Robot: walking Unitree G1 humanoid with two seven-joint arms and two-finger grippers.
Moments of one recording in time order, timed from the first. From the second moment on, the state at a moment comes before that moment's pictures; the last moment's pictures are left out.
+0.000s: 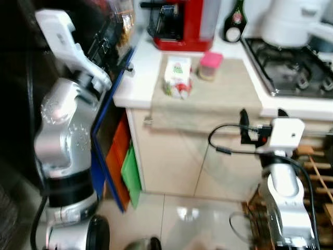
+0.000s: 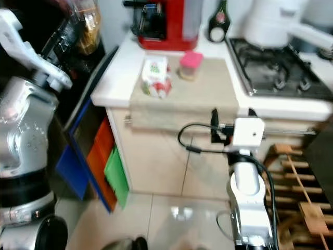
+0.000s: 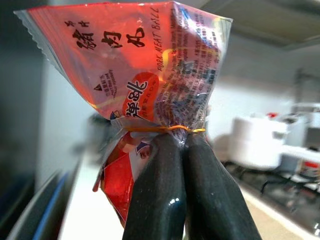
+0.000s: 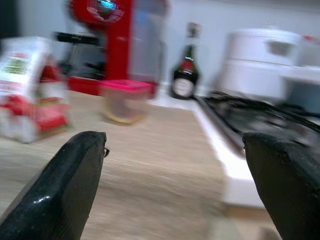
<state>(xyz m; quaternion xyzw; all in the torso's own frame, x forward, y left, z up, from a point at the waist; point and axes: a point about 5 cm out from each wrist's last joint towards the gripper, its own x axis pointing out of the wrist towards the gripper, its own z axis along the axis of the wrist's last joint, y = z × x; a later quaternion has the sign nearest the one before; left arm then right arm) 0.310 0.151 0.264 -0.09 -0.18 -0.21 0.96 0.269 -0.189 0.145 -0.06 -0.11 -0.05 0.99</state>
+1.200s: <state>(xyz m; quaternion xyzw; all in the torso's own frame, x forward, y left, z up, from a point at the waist) 0.283 0.135 0.109 0.02 0.02 -0.12 0.99 0.271 -0.179 0.111 -0.06 -0.05 -0.01 1.00</state>
